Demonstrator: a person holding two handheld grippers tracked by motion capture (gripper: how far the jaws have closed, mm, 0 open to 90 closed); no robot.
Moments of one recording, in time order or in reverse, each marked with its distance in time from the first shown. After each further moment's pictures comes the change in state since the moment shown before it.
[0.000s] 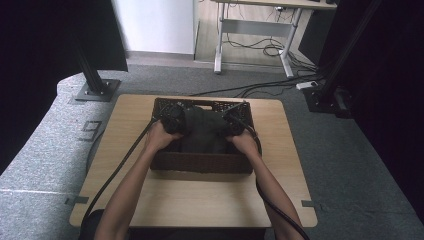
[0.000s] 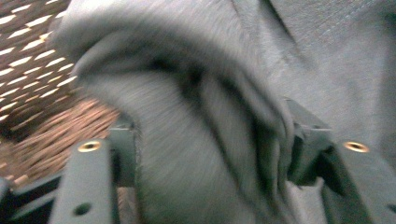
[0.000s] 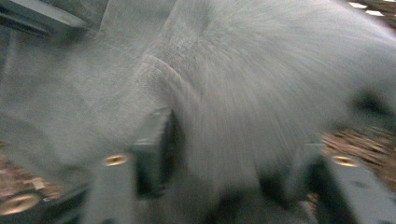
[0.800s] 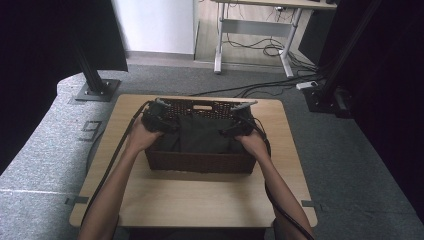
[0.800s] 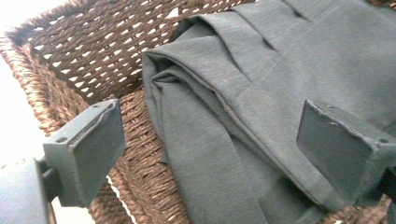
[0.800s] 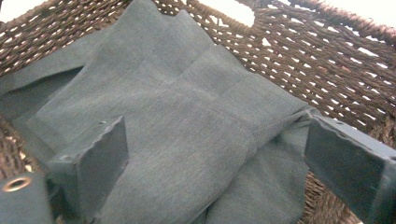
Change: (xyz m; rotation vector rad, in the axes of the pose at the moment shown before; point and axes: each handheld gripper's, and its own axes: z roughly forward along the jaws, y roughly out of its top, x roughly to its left) left arm 0.021 -0.031 -0.057 -0.149 -0.022 -0.018; right arm -0.002 -0.011 -0.036 -0.166 -0.019 -0.049
